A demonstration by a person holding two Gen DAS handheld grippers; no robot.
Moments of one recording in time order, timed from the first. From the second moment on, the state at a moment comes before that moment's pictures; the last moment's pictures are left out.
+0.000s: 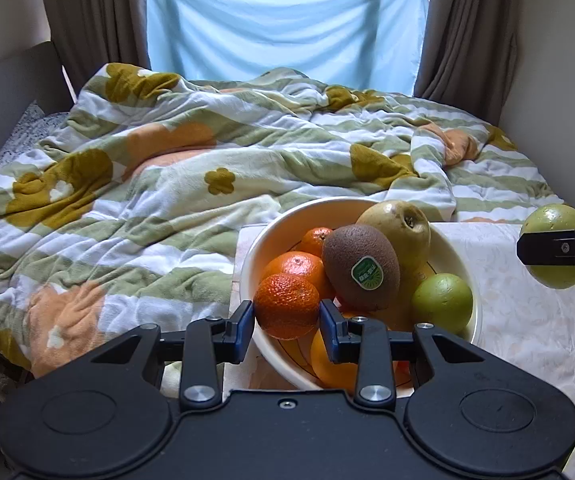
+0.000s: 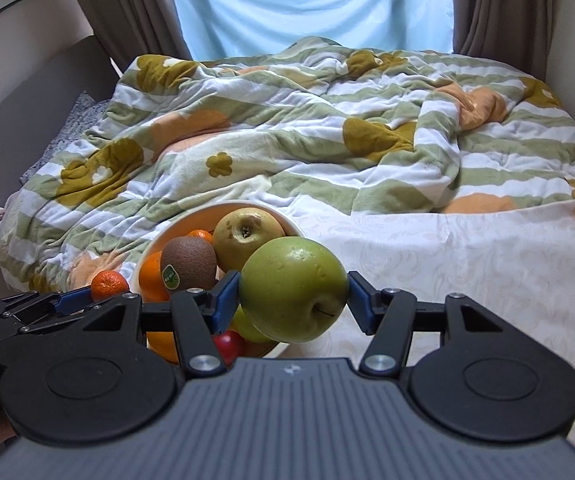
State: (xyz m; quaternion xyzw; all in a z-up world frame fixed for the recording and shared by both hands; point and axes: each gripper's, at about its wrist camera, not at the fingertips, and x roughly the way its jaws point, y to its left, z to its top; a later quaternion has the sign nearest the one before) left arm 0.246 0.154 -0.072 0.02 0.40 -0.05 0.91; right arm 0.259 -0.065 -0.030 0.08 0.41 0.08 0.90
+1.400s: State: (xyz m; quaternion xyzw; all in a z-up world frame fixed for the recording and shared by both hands) left arm 0.176 0.164 -0.045 0.03 0.38 0.01 0.92; right arm 0.267 0.001 -0.081 -0.04 0.38 0.26 0.89
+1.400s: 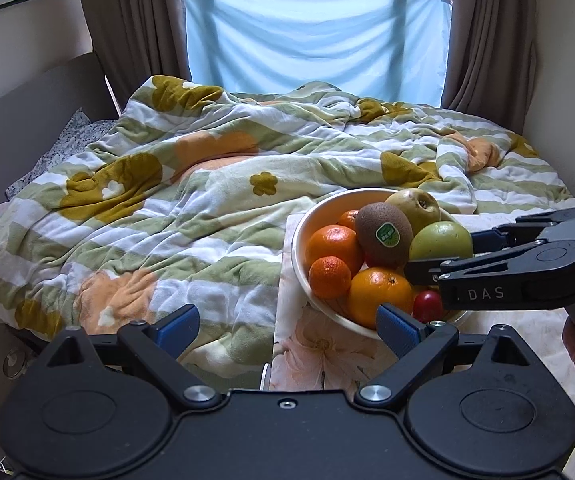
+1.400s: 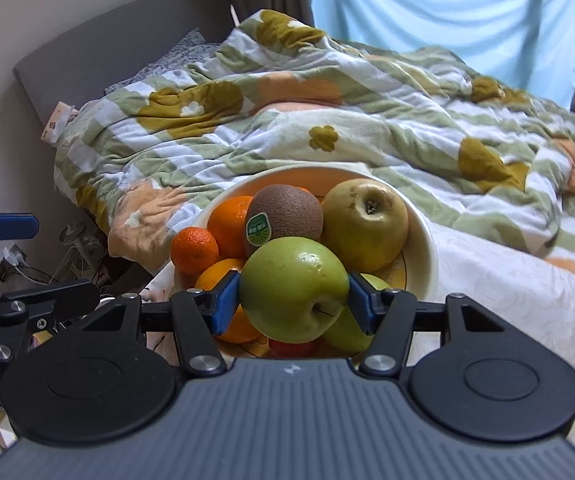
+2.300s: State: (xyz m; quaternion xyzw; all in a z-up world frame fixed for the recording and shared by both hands) left arm 0.141 0.147 -0.012 0.05 0.34 -0.01 0.94; right arm 0.212 -0.038 -0.036 -0.03 0.30 0.25 0.92
